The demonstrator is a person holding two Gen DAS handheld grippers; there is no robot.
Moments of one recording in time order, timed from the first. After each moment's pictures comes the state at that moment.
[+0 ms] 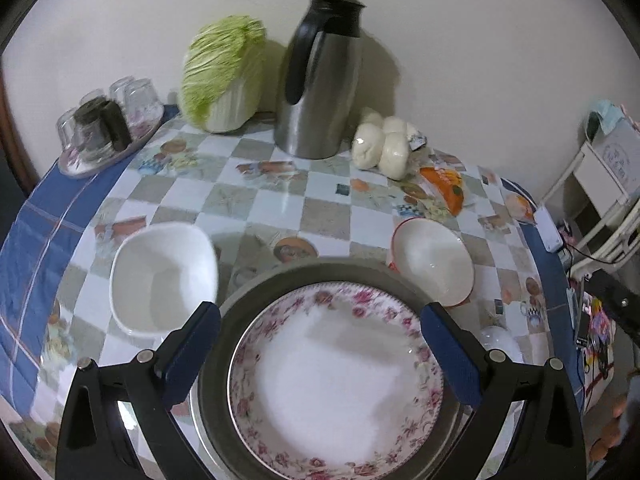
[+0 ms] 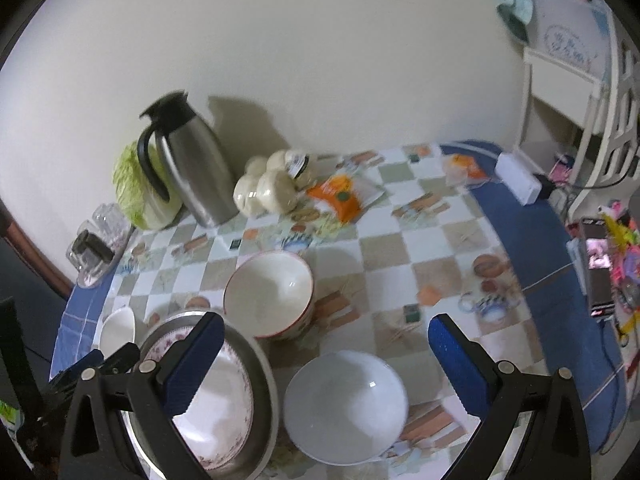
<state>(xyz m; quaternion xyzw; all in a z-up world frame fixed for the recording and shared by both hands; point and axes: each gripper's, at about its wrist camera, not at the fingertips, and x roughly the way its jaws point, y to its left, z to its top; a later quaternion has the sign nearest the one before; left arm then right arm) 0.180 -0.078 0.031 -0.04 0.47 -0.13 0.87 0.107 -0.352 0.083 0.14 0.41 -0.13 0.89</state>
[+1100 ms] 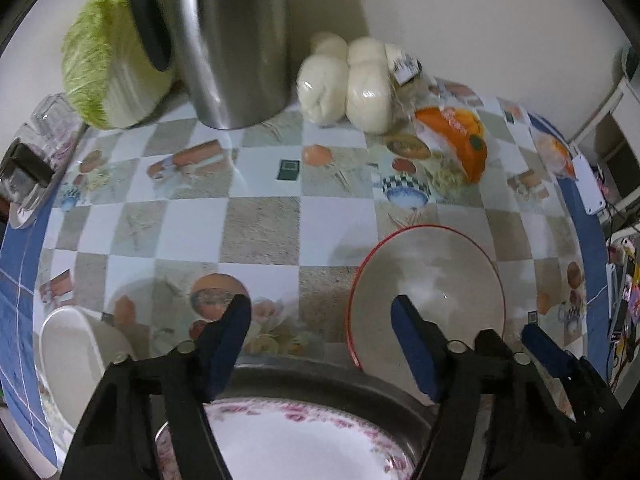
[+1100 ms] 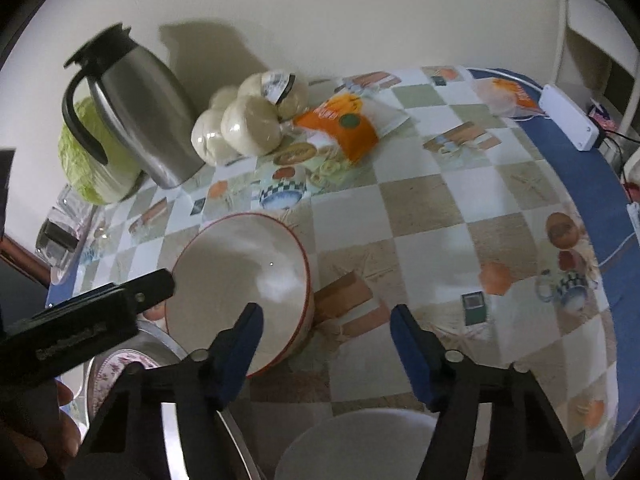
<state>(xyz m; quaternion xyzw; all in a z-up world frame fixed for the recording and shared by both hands) 0.282 -0.190 -0.038 0.06 0.58 -0.14 0.80 0.197 -0.359 -0.035 0.18 0.50 -0.11 0.84</state>
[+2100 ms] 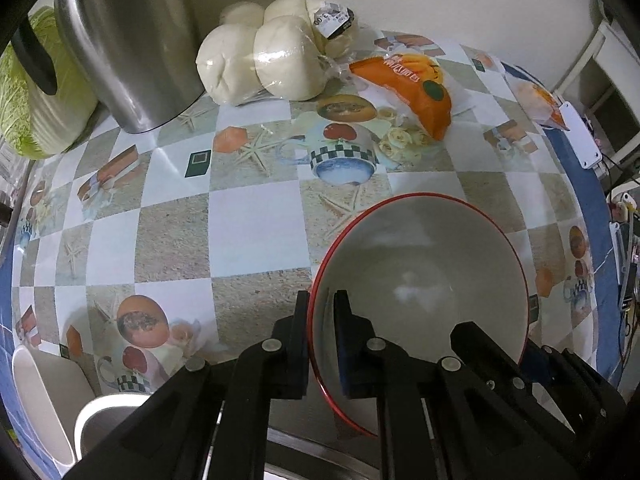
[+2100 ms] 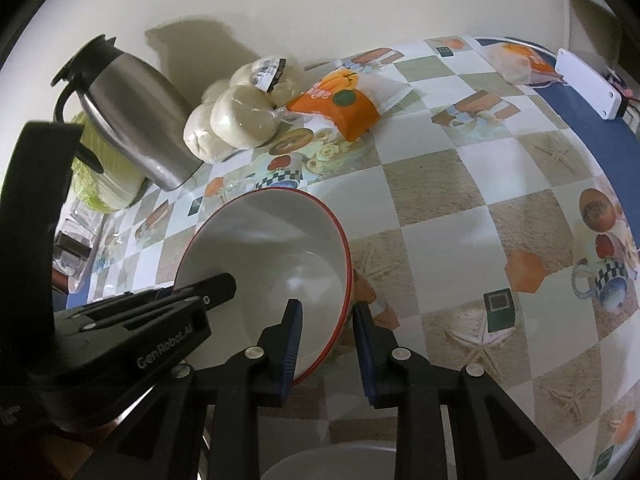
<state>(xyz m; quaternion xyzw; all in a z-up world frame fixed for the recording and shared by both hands) 0.279 -0.260 -0.068 0.10 0.59 -0.18 0.78 0.198 -0.380 -0.059 0.24 0.50 -0.08 0.83</state>
